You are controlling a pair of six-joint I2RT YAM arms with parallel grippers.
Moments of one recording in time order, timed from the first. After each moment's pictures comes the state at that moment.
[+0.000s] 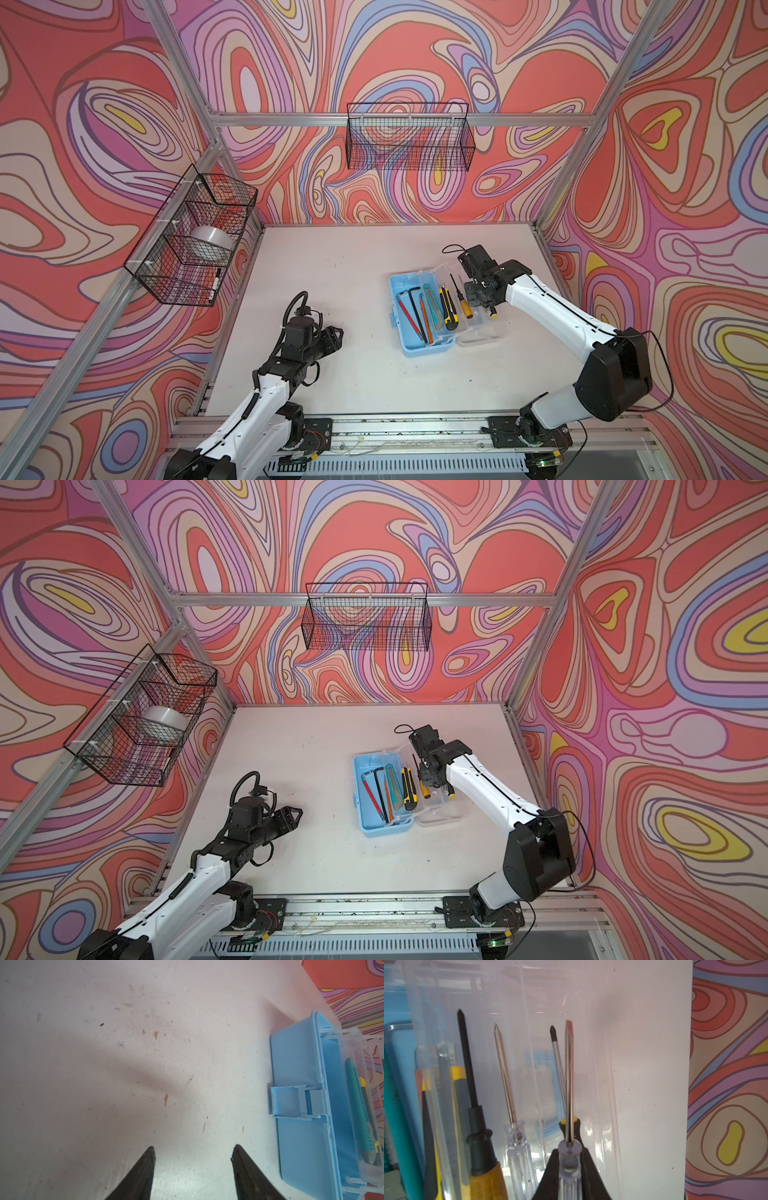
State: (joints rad) left arm -0.20 0.85 0.27 -0.17 0.18 -0.66; right arm 0.44 1.51 1.25 -0.98 0.40 0.31
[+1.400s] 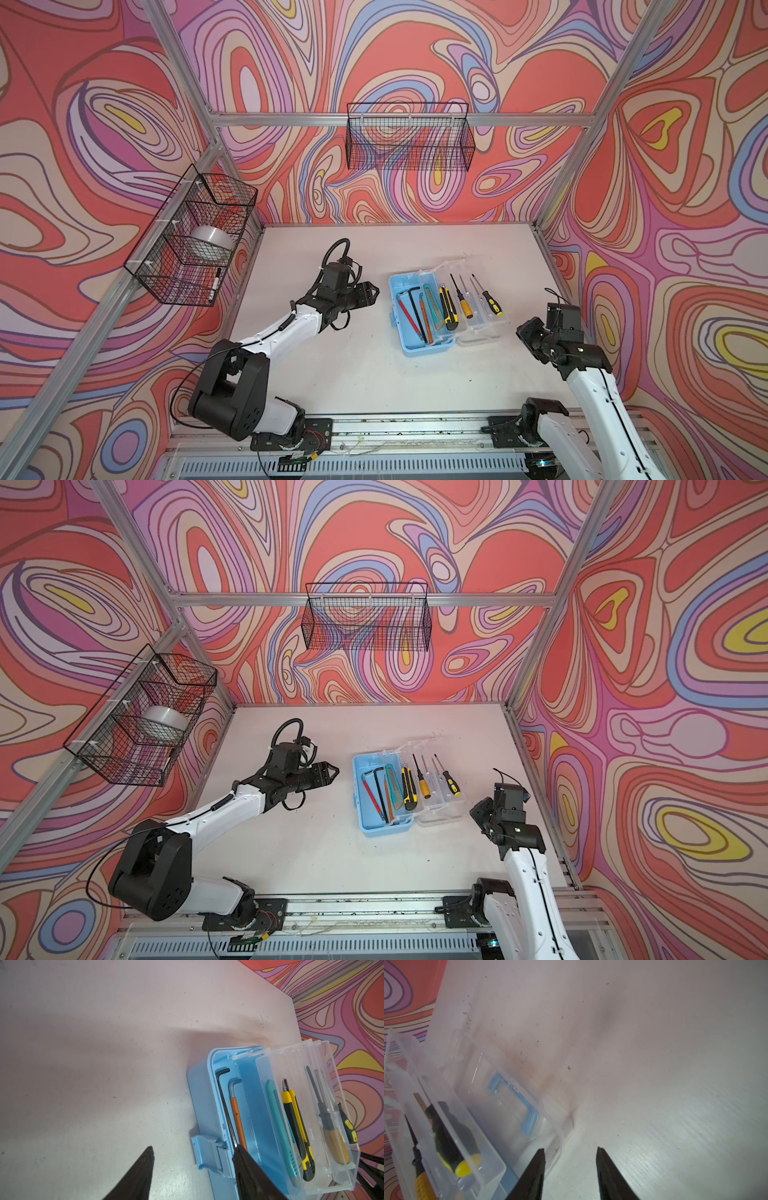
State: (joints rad) left arm -0.39 1.45 0.84 -0.11 0.25 -0.59; right arm -0.15 0.77 0.55 -0.73 -0.07 0.82
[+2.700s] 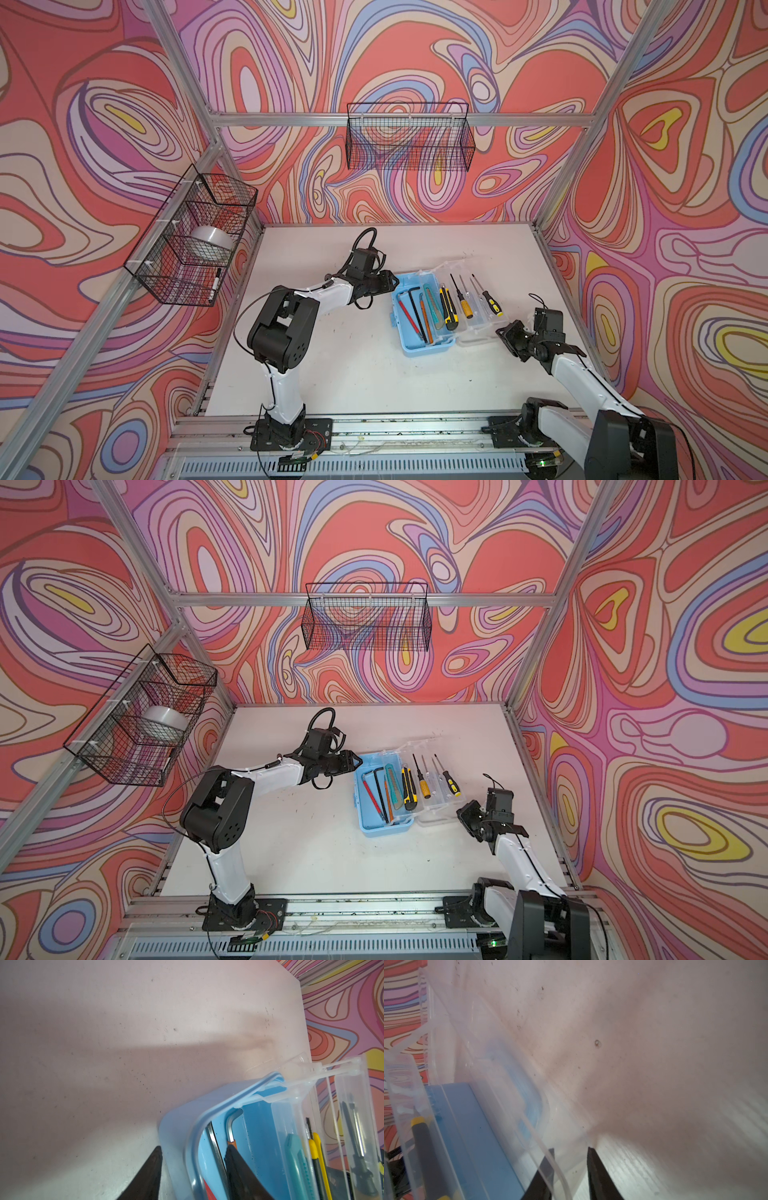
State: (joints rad) left arm -0.44 1.90 1.15 -0.03 0.33 -0.62; right arm -0.18 1.04 0.36 -0.26 -0.35 0.77
